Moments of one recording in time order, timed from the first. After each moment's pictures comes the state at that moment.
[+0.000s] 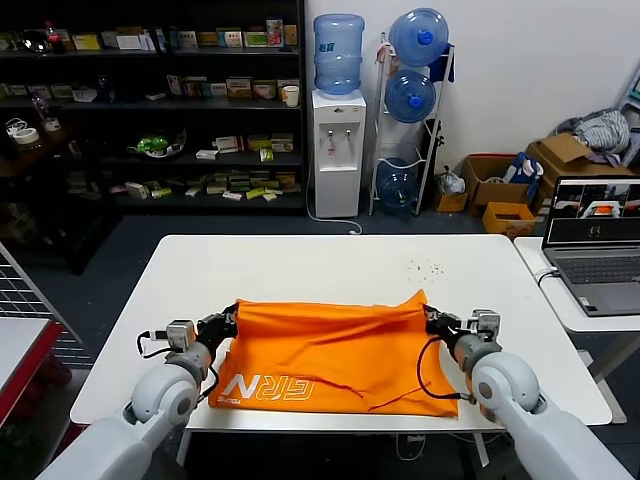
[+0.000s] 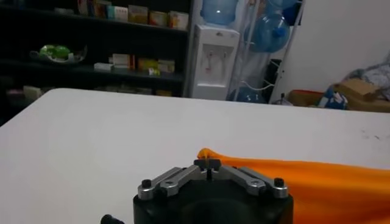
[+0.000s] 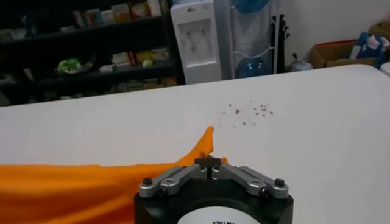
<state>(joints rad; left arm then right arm) 1.00 -0.87 -0.04 -1.77 -0.91 0.27 -0.38 -1.06 0.87 0.19 1.81 0.99 -0.45 0.36</state>
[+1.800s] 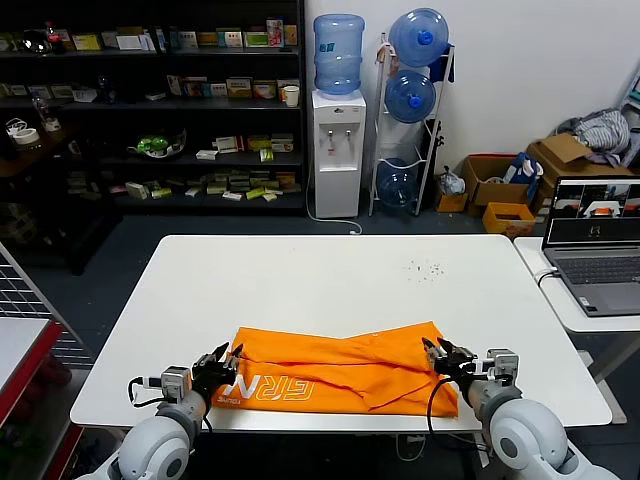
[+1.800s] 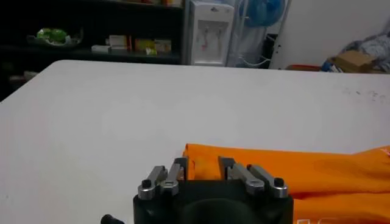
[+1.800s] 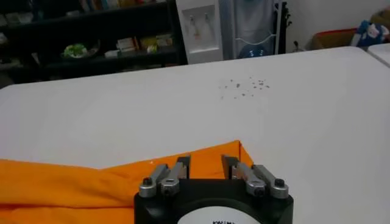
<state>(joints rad) 1.22 -0.84 -0.09 -1.89 -0.84 0.27 -0.40 -1.28 0.83 0.29 1.98 0.97 -0.44 0.38</state>
